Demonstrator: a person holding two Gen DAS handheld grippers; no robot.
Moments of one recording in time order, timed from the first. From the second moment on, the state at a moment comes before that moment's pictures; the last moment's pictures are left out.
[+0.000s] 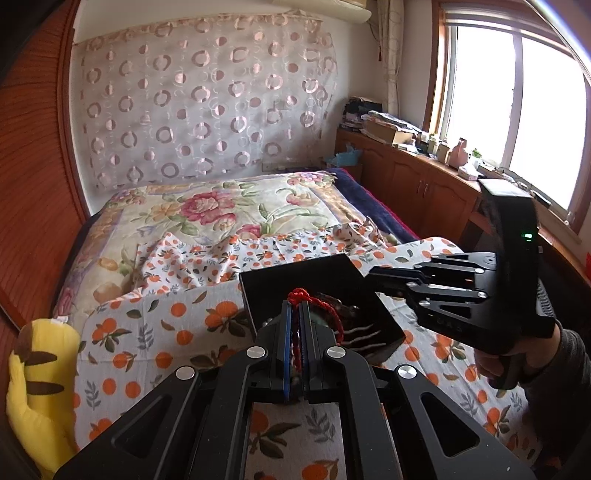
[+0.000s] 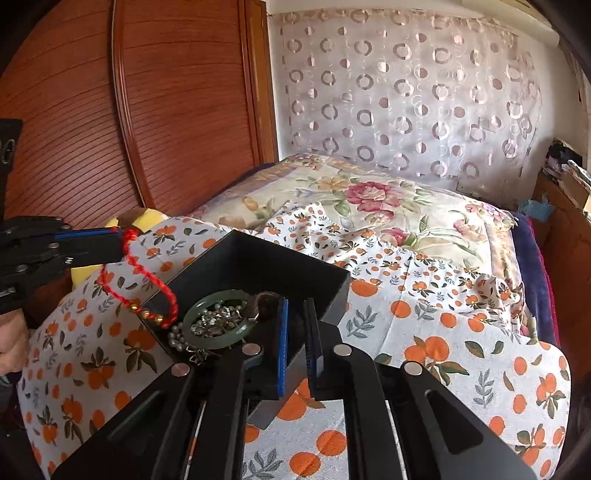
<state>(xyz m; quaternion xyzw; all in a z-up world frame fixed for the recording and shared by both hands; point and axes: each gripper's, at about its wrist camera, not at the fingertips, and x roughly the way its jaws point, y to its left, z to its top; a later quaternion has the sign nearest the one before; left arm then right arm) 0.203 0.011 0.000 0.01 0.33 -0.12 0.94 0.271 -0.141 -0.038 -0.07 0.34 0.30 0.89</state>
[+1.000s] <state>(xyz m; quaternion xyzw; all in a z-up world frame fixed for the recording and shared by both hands) 0.239 -0.004 -0.015 0.02 0.34 -0.10 0.94 0.272 -0.155 -0.029 -0.07 0.33 0.27 0.90</state>
